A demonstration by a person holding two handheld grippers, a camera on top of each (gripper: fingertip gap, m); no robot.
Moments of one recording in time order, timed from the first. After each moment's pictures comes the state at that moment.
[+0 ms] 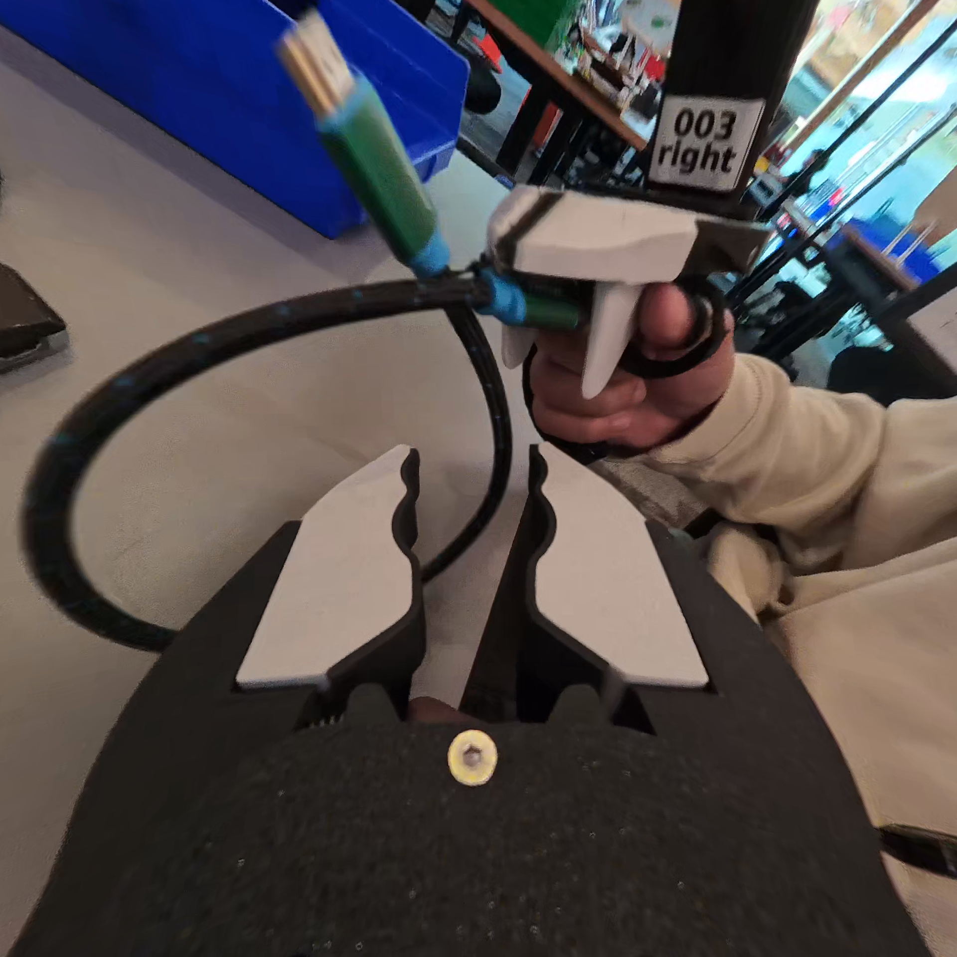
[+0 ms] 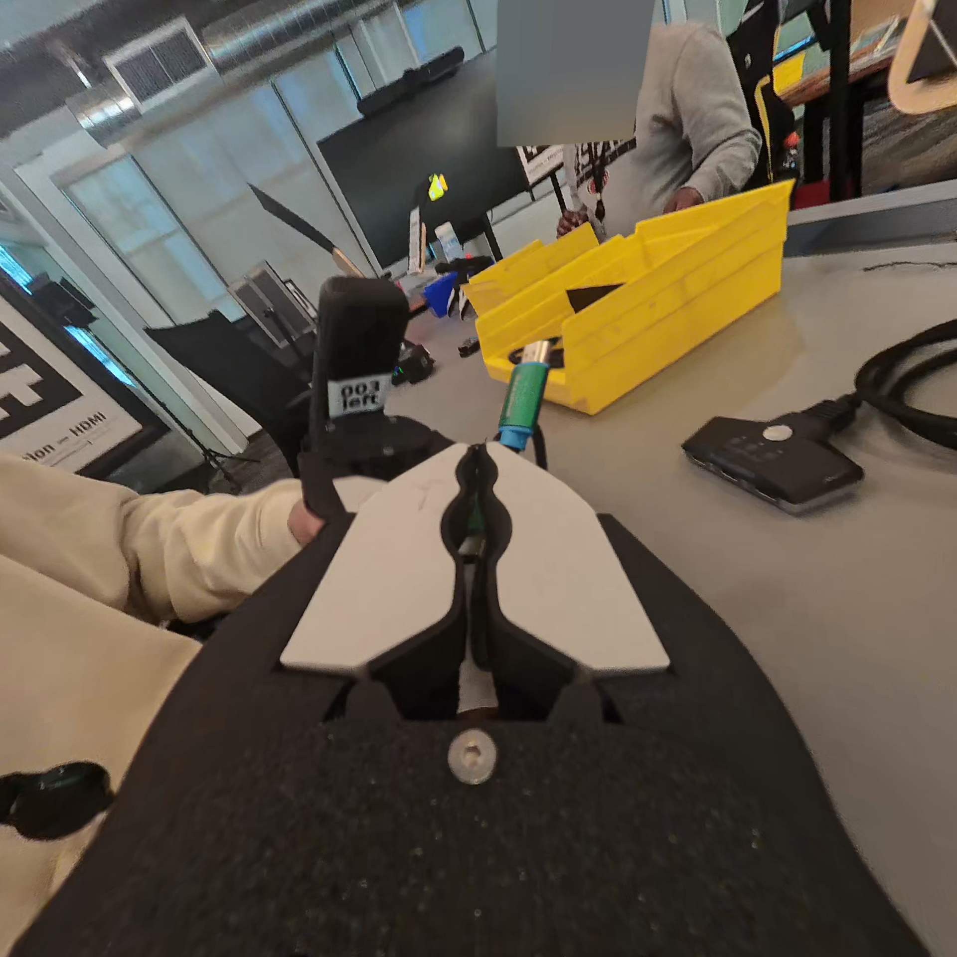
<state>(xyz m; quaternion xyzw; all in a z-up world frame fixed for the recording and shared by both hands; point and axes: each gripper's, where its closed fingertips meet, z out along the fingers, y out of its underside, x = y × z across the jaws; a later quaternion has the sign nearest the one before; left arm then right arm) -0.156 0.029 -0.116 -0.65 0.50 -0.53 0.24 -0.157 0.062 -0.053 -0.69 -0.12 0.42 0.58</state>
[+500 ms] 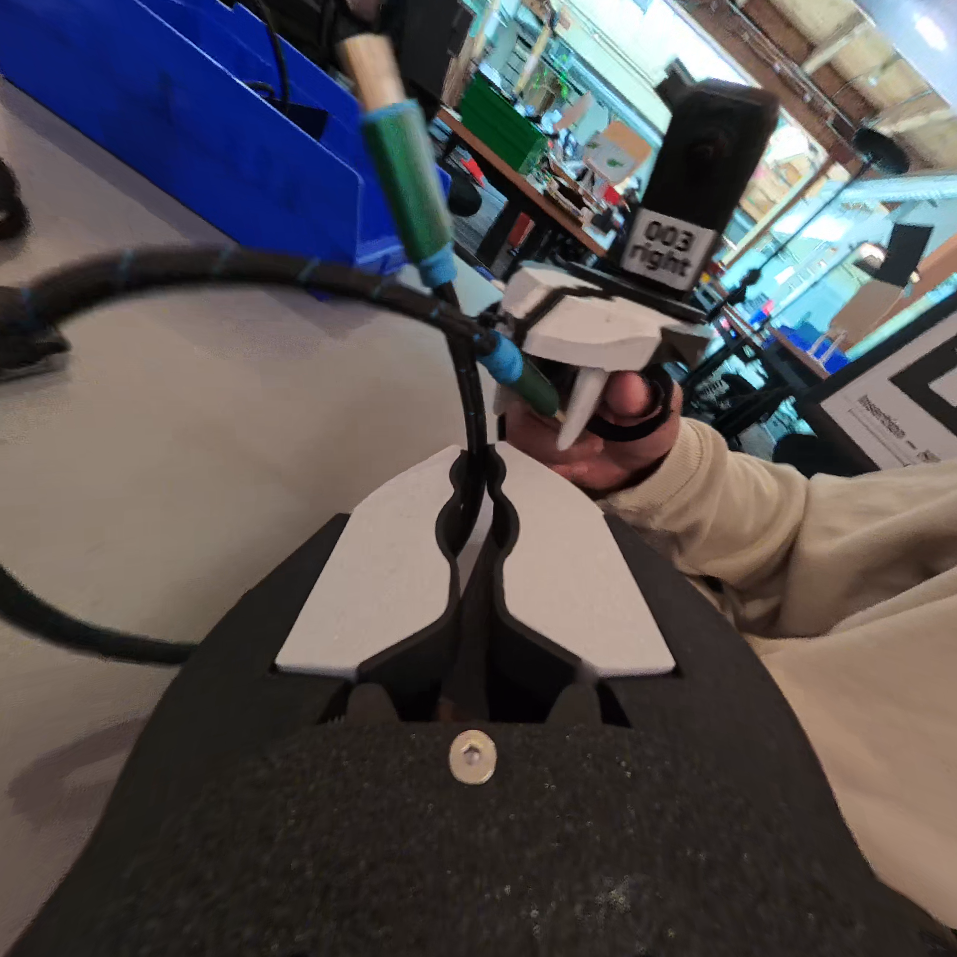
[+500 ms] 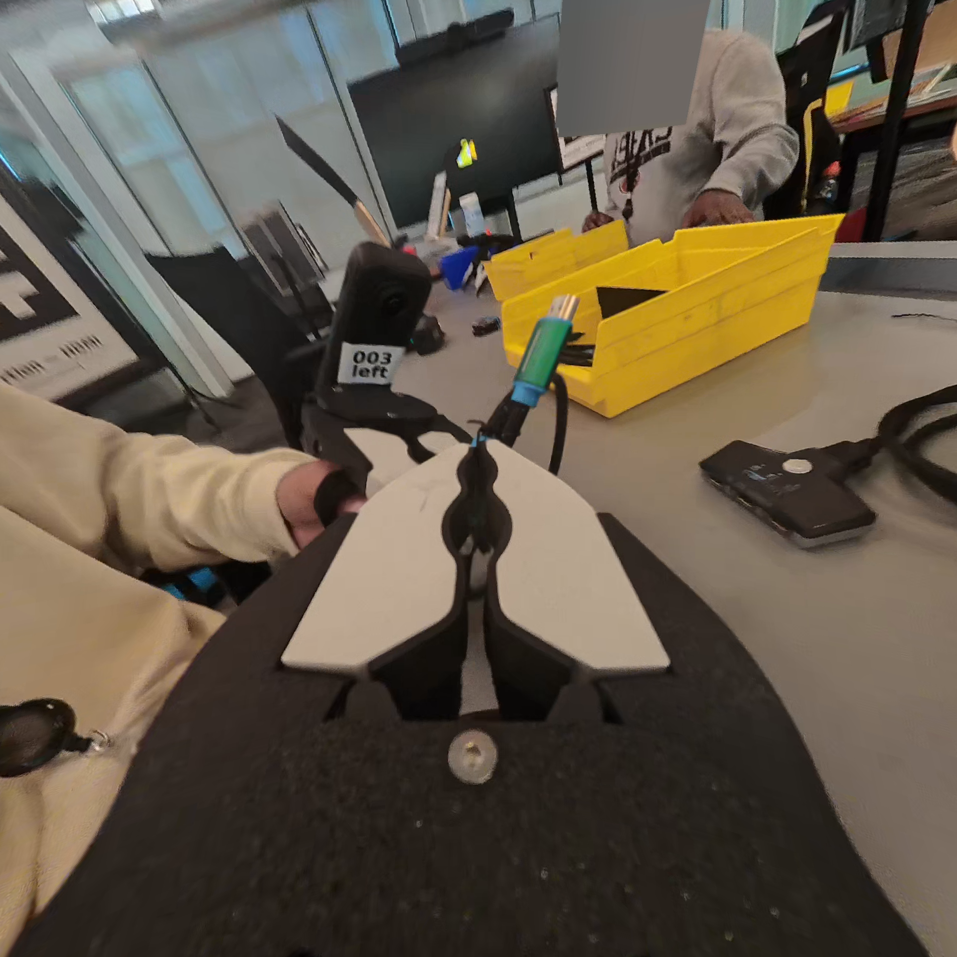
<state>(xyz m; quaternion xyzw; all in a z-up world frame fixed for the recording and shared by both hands) -0.167 0.031 -0.089 -0.64 0.42 -0.59 0.26 -0.171 0.046 -0.049 -0.68 -0.20 0.38 0.59</state>
